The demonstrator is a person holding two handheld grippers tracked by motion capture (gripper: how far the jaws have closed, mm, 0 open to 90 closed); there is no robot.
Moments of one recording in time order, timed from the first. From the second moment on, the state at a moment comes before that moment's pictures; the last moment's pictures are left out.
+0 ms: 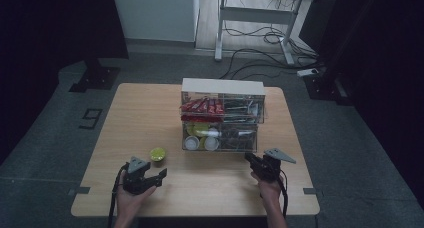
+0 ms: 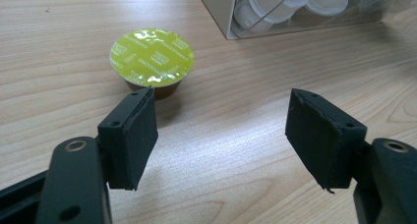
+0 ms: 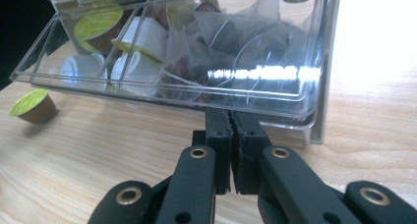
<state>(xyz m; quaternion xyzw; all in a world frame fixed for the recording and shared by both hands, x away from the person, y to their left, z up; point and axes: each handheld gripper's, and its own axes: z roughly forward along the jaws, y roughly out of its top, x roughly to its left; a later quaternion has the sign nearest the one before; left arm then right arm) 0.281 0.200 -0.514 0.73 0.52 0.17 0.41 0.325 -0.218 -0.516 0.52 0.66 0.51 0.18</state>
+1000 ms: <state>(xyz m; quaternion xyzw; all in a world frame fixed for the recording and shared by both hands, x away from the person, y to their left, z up) 0.279 0.191 -0.518 0.75 0.51 0.16 0.40 0.320 -0.206 -0.509 0.49 0.66 0.53 0.19</state>
